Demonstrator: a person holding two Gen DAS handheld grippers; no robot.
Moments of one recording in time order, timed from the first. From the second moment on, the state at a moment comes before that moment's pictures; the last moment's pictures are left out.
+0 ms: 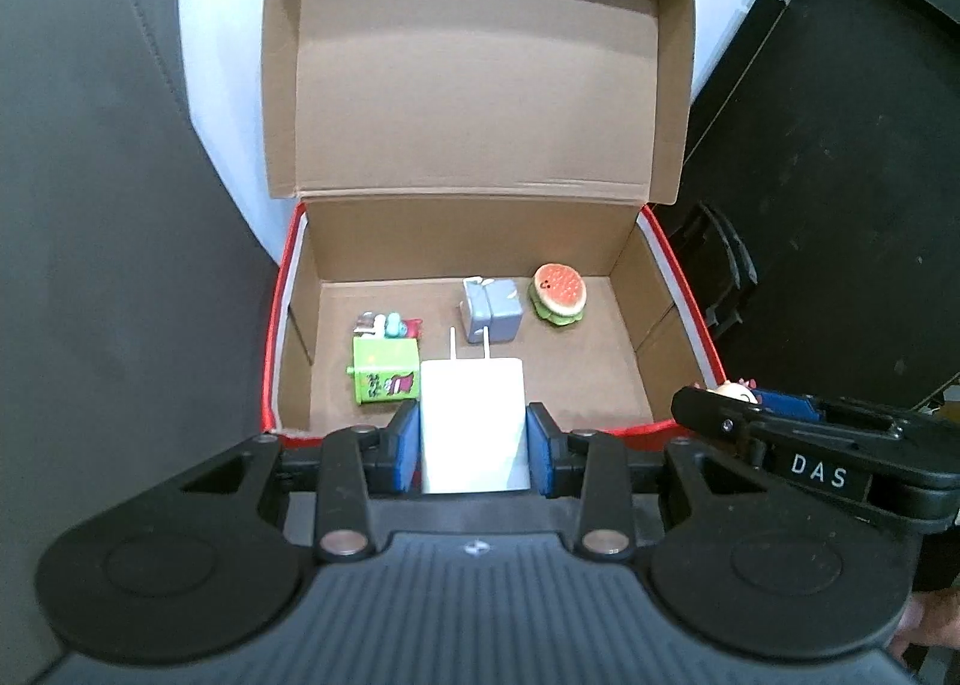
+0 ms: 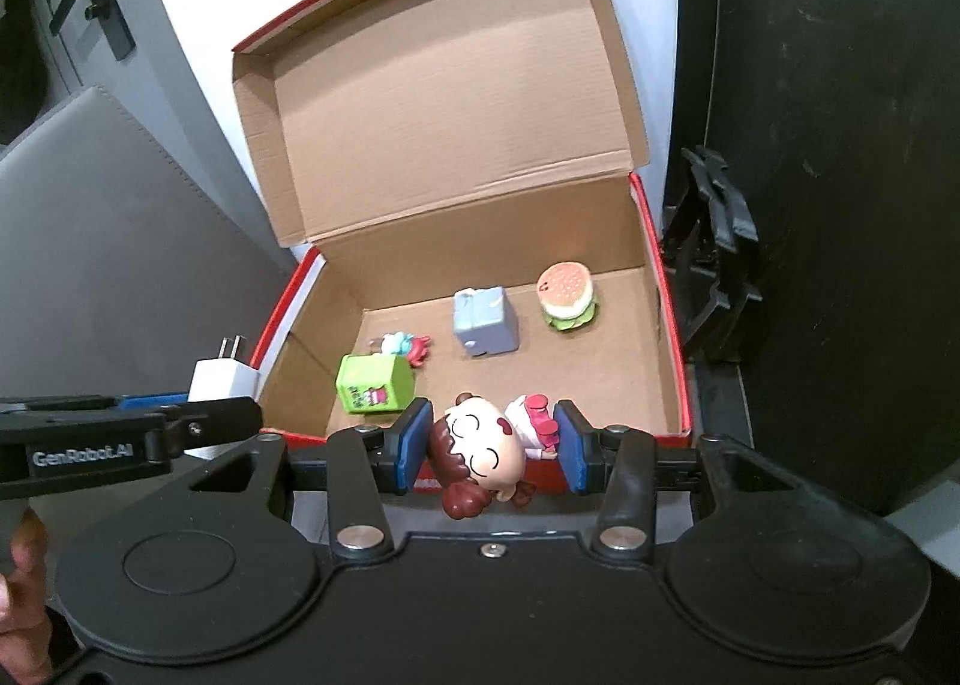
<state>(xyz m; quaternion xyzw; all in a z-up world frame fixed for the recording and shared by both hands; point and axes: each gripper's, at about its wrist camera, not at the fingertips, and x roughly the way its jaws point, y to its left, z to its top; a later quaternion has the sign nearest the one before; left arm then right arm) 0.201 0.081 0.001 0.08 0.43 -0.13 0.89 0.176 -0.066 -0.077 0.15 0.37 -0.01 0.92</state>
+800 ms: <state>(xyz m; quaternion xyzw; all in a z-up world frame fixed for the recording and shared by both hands) 0.265 0.083 -0.008 0.08 0.44 -0.13 0.88 0.255 -0.090 -0.075 0.10 0.40 0.02 0.91</state>
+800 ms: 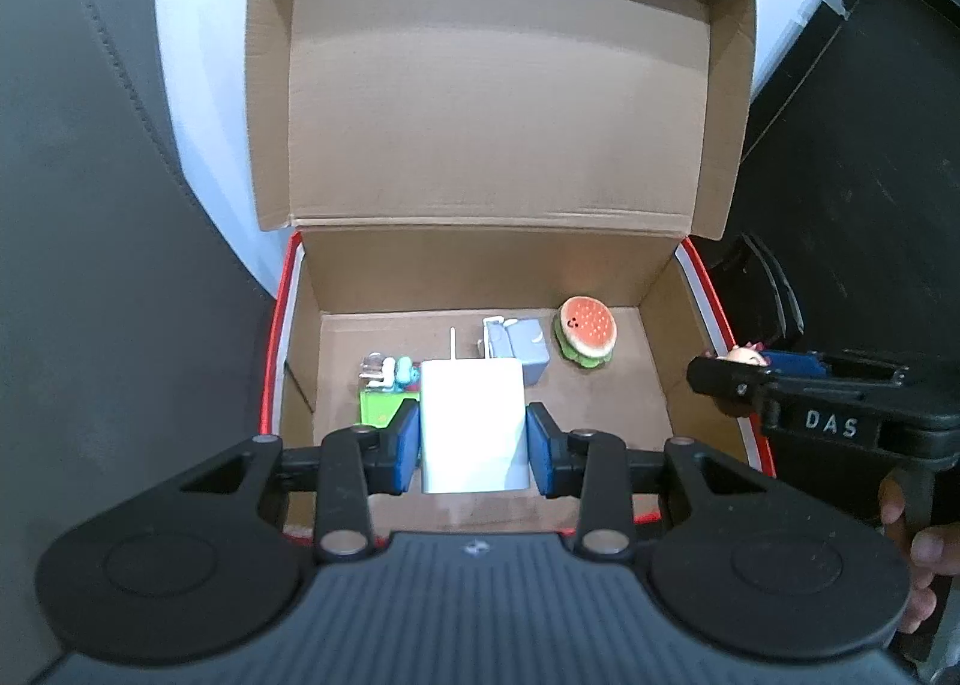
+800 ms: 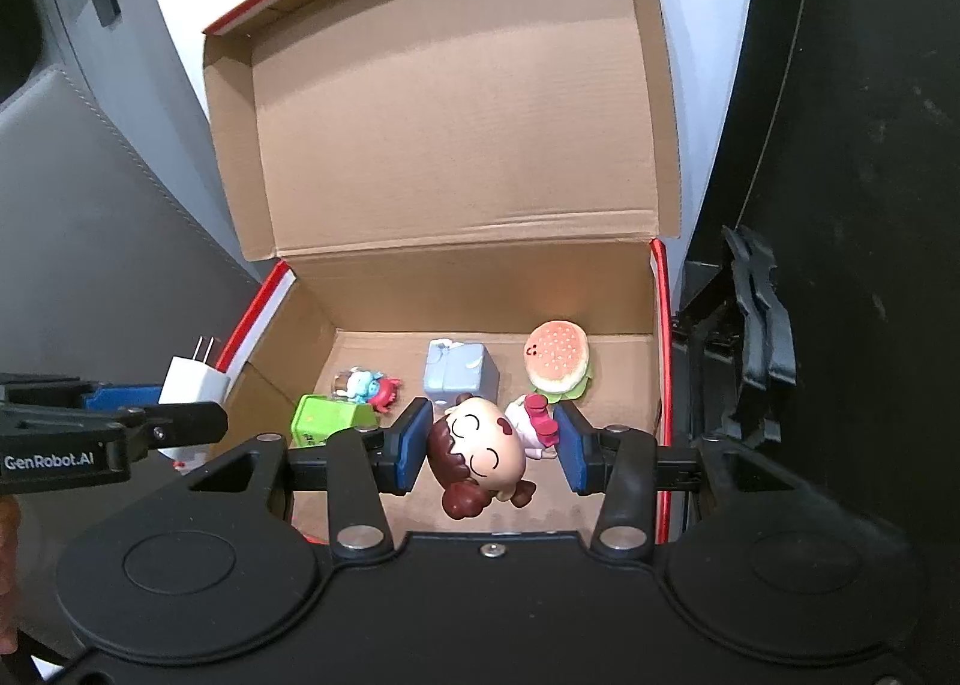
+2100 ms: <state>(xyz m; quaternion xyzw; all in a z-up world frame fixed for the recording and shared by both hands) 0.338 0.041 -0.110 0.08 0.54 -0.14 0.83 0.321 -0.112 -0.090 0.07 0.45 0.03 0.89</state>
